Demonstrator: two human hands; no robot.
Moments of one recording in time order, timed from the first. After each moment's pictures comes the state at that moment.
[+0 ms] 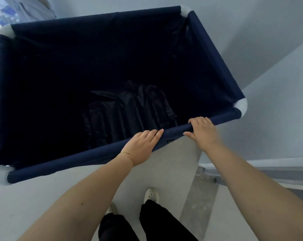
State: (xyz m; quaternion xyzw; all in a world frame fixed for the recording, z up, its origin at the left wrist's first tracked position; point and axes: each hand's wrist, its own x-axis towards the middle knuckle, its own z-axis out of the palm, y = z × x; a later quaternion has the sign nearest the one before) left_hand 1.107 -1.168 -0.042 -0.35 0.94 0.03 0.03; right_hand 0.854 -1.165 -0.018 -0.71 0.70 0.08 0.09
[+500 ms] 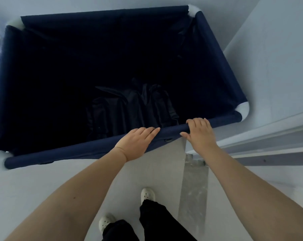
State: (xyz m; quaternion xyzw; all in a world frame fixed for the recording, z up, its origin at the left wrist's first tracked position) left_hand 1.015 -1.188 -0.049 -0.20 0.98 0.01 0.04; right_hand 0.774 -1.097 -0.019 -0.61 0.79 0.07 0.10
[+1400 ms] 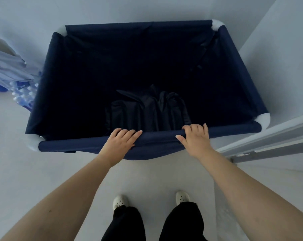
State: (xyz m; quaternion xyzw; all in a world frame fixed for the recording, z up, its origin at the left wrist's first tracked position) left_hand 1.270 -1.298 -0.040 -0.22 0.97 -0.07 0.05; right_hand 1.001 -1.164 -0.027 -0.54 0.83 0.02 0.13
